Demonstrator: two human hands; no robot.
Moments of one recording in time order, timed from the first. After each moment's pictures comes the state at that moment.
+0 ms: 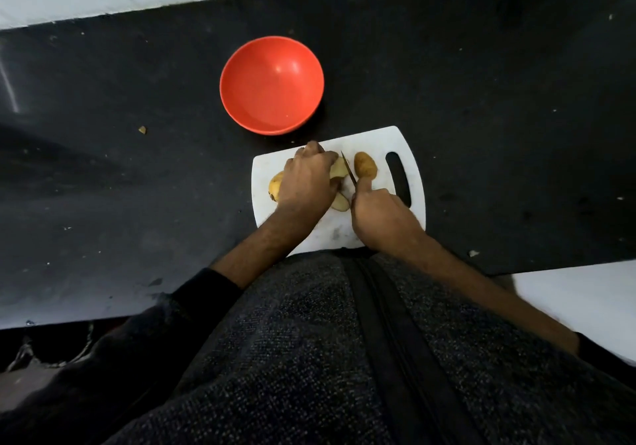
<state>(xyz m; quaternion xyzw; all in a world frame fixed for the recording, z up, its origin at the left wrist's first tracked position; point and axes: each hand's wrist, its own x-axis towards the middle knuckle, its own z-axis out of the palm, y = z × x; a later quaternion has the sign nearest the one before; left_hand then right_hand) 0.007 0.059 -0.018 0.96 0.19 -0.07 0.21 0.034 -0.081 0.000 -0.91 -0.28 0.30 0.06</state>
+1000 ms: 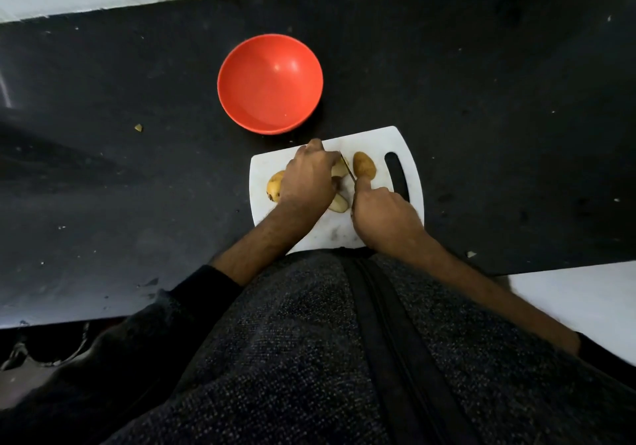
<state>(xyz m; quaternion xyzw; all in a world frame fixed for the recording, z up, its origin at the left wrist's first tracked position) 0.013 0.059 -0.012 0.96 0.18 -0.08 0.22 0.035 -0.084 0.005 -0.92 -0.30 0.25 0.04</state>
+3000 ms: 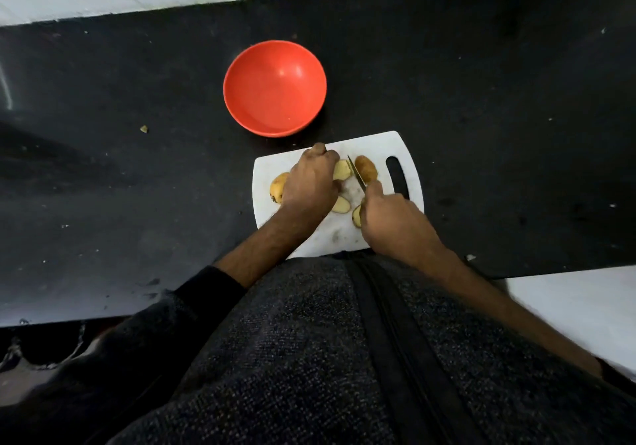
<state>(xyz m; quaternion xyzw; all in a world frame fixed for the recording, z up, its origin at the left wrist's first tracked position) 0.009 0.058 -0.018 0.95 0.19 -0.06 0.23 0.033 -0.095 0.026 -0.91 -0.28 0.29 0.07</state>
